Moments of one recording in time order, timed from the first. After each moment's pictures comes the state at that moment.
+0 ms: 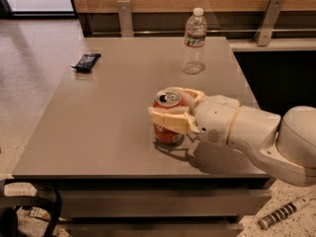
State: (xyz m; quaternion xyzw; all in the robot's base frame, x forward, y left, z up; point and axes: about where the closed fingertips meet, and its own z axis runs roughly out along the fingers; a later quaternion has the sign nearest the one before) arm 0.476 -0.022 0.906 -0.36 0.65 0.32 0.59
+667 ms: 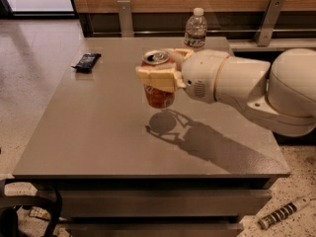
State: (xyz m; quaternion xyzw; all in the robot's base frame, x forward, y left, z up) arm 0.521 -0.003 0.970 -0.36 0.67 0.28 0.59
